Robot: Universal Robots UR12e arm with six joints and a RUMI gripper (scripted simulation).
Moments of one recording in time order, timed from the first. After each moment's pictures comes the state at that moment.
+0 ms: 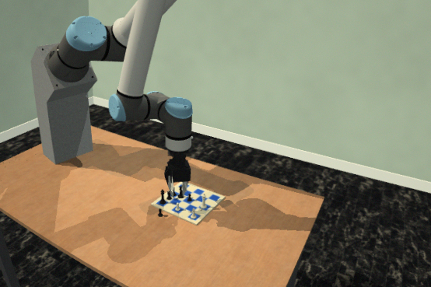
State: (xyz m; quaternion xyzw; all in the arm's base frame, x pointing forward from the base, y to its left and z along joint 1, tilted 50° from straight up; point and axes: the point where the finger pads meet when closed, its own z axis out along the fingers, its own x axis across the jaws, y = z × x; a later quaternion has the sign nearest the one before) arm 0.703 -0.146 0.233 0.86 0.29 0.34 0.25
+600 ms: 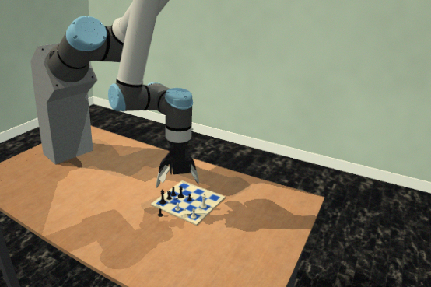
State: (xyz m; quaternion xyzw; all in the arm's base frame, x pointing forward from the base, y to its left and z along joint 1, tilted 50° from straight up) arm 0.678 -0.138 0.254 0.86 0.29 0.34 0.25
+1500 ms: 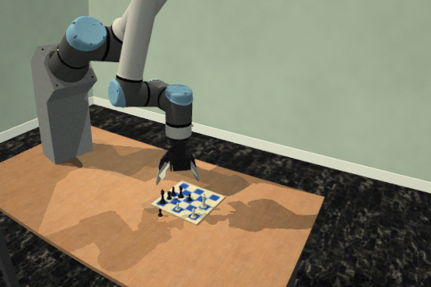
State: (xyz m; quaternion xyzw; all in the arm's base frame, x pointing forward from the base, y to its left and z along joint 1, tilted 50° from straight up) arm 0.669 -0.135 0.262 0.86 0.29 0.34 0.25
